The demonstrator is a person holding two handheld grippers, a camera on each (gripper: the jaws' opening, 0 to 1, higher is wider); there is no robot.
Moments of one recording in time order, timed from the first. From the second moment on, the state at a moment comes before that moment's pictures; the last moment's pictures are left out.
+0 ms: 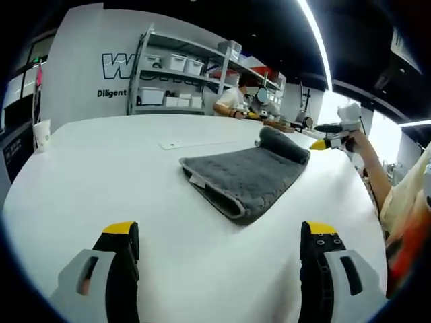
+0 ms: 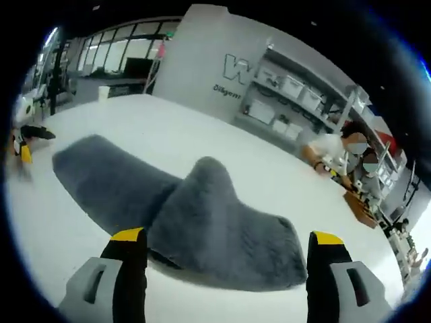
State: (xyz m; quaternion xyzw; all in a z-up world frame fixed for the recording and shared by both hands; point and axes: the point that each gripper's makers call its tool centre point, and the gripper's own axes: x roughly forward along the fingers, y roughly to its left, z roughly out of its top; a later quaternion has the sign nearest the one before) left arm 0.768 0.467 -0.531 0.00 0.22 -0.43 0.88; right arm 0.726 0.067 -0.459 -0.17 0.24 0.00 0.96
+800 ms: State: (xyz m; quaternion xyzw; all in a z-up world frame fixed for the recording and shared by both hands) left arm 0.772 0.472 -0.537 0.02 0.23 -0.42 0.88; right arm 0.733 0.184 -0.515 -0.19 0.26 0.16 0.93
